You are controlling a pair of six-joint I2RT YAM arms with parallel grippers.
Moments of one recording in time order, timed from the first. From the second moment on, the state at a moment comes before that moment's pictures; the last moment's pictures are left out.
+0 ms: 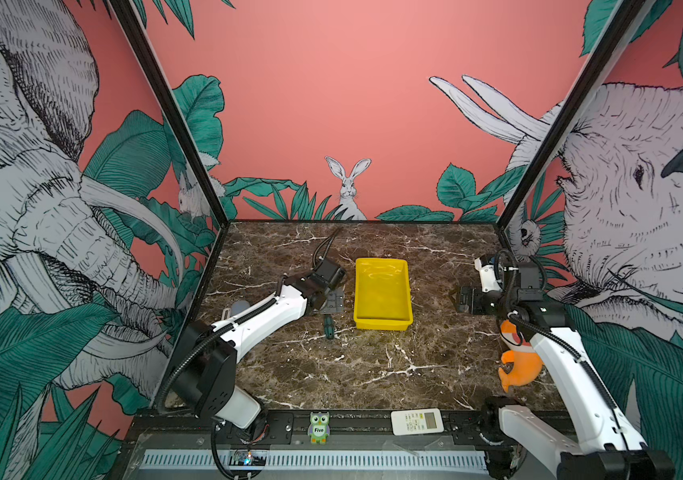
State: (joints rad) left arm -0.68 1.53 1.11 -0.78 -0.29 -0.64; right arm 0.04 0.99 0.94 -0.81 -0.26 0.06
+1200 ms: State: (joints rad) left arm -0.65 1.72 1.06 -0.67 -0.13 -0.82; right arm 0.04 0.83 0.79 -0.88 -0.31 0.08
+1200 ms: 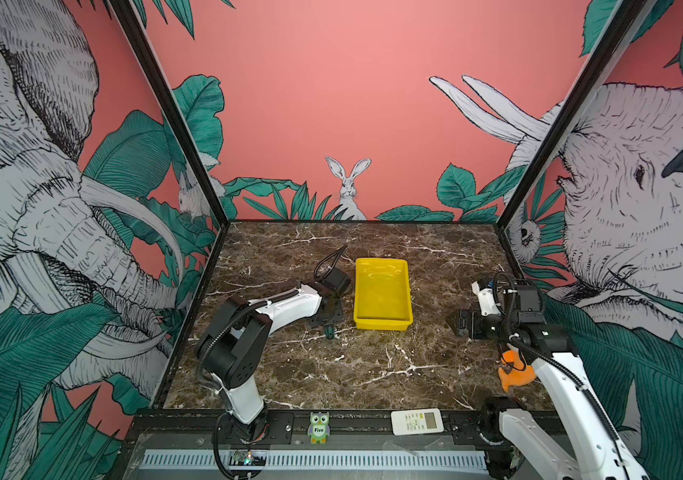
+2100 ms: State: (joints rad) left arm -0.65 1.78 1.07 -0.64 -0.13 -0.79; right arm 0.04 0.80 0.73 -0.84 -0.25 0.12
